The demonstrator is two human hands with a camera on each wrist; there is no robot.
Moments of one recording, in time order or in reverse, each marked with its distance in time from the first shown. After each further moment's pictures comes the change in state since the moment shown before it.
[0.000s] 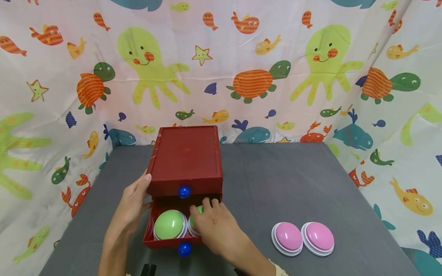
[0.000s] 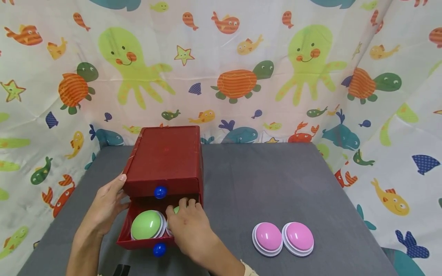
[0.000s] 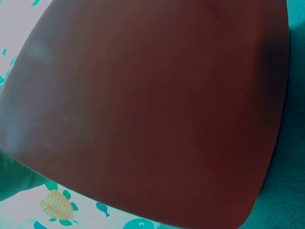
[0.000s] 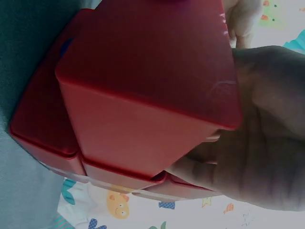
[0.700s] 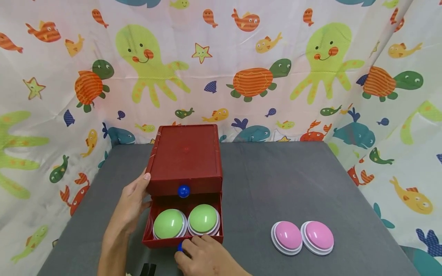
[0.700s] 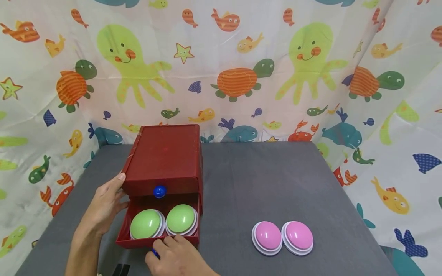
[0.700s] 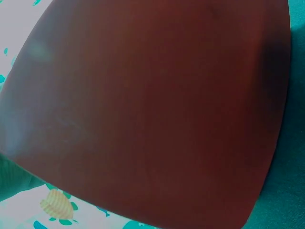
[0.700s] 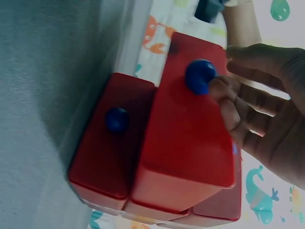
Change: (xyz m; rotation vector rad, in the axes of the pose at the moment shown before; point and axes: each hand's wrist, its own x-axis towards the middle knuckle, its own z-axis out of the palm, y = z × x) left_hand -0.001 -0.002 0.000 0.004 0.009 0.019; right_hand -0.039 -0.020 0.032 0.122 0.339 -0.441
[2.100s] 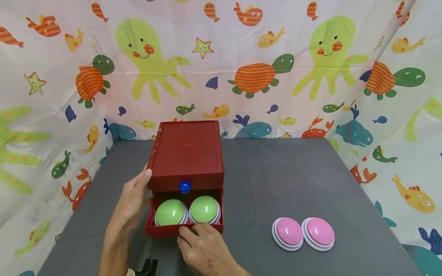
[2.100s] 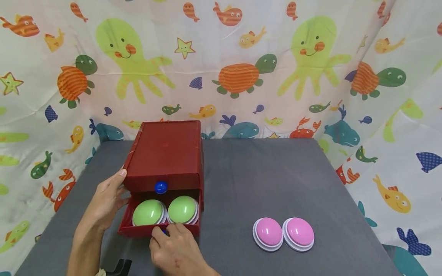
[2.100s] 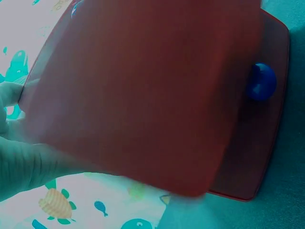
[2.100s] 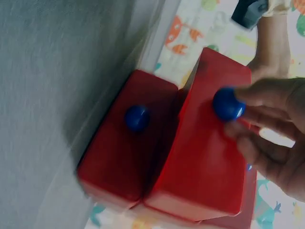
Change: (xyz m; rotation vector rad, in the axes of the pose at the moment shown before) left_hand 0.002 0.002 -0.001 -0.008 0.006 -0.038; right_hand 0.013 0.000 0.017 -0.239 0.141 0.095
